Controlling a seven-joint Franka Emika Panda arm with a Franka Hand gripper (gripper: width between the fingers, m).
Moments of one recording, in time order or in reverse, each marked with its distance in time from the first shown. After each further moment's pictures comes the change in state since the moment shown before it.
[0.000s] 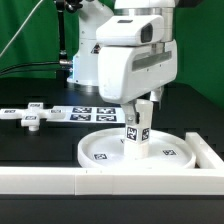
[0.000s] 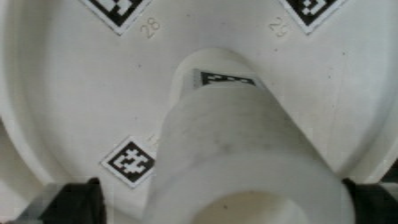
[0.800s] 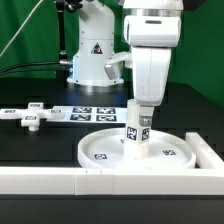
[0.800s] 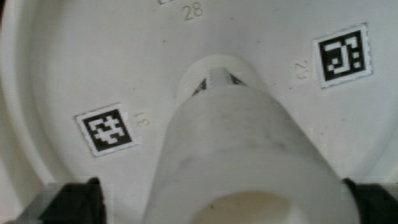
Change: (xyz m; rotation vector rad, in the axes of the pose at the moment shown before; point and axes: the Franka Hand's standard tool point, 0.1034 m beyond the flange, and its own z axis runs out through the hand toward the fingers) arm -0.002 -0.001 0.001 -0.015 -0.054 -0.445
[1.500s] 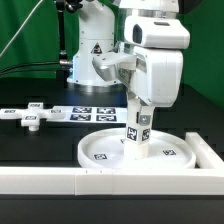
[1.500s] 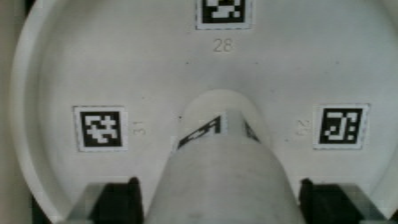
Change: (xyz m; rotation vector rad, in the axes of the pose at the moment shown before) arm -0.012 0.000 0.002 0.003 -0.029 -0.235
